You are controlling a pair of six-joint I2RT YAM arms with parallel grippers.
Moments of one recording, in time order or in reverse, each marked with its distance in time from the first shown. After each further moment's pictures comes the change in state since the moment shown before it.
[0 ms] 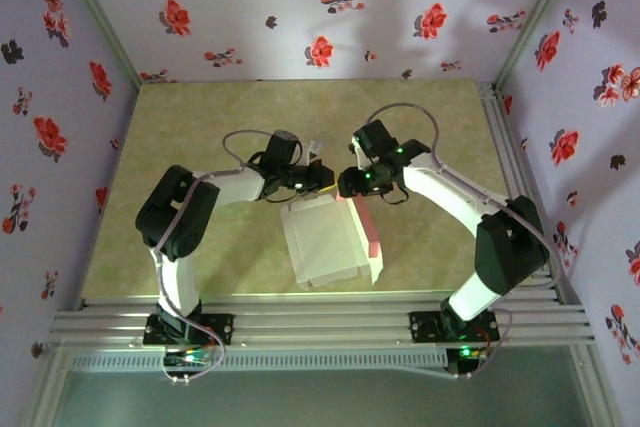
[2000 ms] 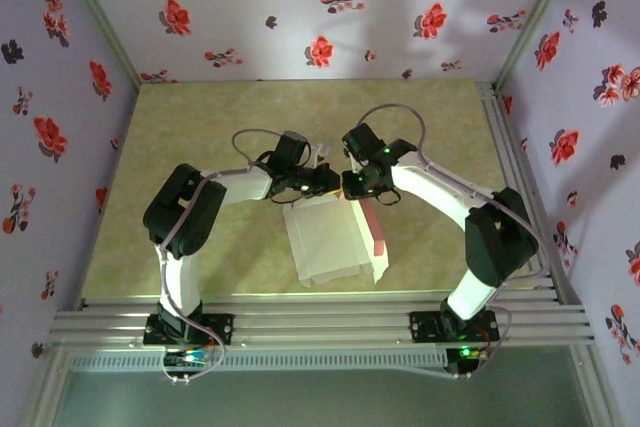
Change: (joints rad) left arm -0.040 0.035 0.053 -0.066 -0.013 0.031; right arm 0.053 0.065 0.037 -0.038 0.123 0.006
